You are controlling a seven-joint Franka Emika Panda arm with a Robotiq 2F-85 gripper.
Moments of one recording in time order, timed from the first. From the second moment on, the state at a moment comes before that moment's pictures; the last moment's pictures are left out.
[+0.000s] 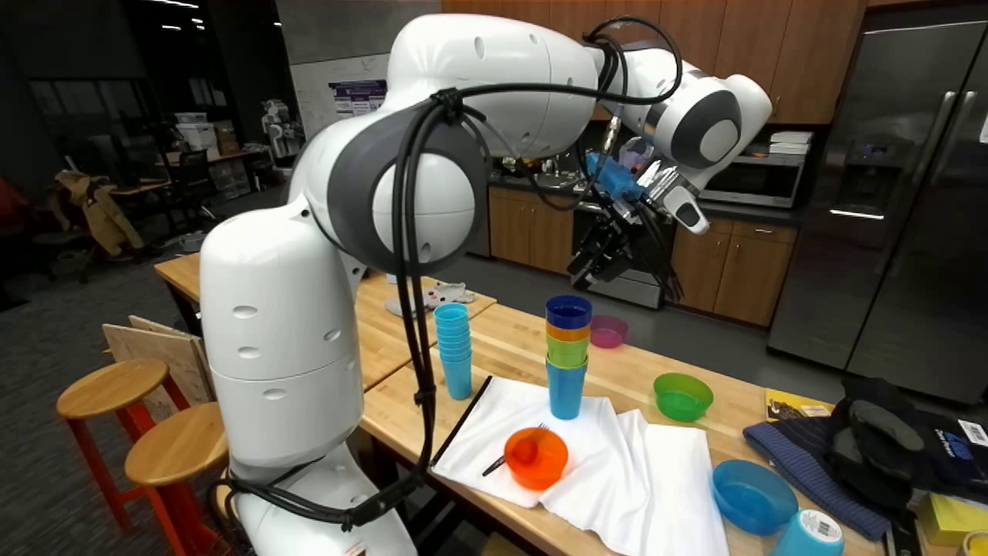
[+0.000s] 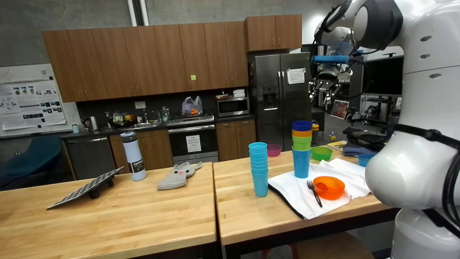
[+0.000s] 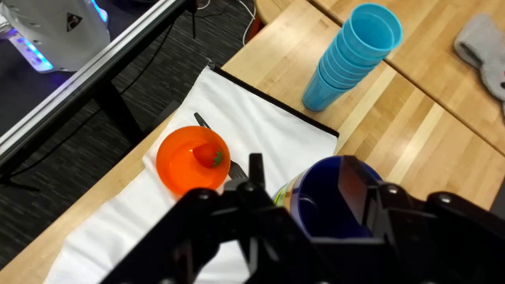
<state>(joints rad) -0.23 0.10 -0.24 -1.59 0.46 1.19 0.50</state>
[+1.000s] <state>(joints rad) -0.04 -0.05 -0.02 -1.67 0.08 1.00 0.12</state>
